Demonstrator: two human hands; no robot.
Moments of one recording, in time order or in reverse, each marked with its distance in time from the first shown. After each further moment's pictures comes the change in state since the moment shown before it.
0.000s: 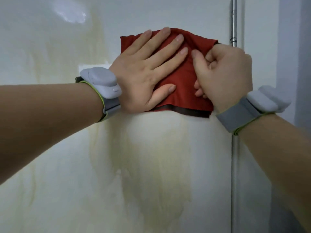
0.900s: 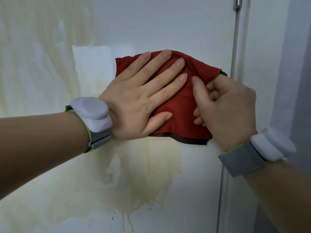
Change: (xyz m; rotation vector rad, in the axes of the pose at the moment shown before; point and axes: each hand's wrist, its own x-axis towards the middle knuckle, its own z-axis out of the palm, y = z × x) left_hand -0.072 0.095 0.009 -0.117 -0.047 0.007; right_hand -0.117 0.039 -0.021 0.086 -0.115 0.144
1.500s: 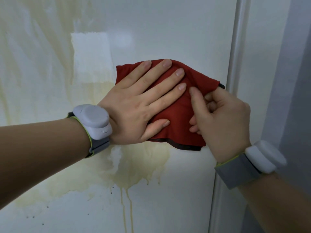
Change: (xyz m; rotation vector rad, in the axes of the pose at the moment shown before) left_hand -0.036 0.044 0.009 -0.041 -0.024 0.027; right_hand -0.061 0.022 -0.004 0.077 -0.034 0.115
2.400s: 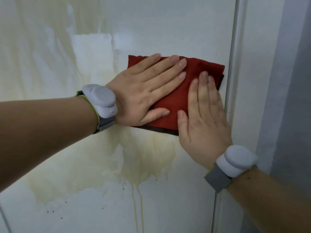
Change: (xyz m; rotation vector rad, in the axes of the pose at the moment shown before) left_hand 0.017 -0.042 -0.011 -0.009 0.008 0.135; right_hand -0.017 0.014 0.021 -0.784 -0.113 -0.450
